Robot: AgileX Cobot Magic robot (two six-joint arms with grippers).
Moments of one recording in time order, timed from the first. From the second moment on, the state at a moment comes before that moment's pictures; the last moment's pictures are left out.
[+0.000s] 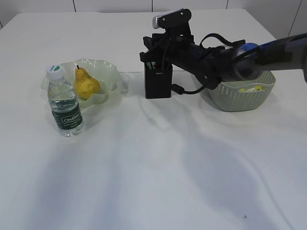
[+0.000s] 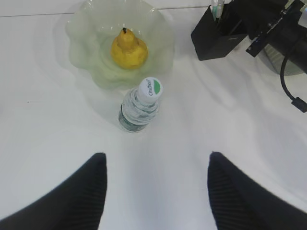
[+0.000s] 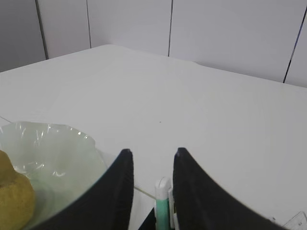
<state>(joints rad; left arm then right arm) 0.04 1.32 -1.54 -0.35 1.21 0.11 0.31 2.34 -1.70 -0.35 -0.48 0.21</state>
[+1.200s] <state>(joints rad) 0.04 1.27 -1.54 -0.22 1.10 0.24 0.31 1.87 -1.67 -0.45 0.03 0.25</state>
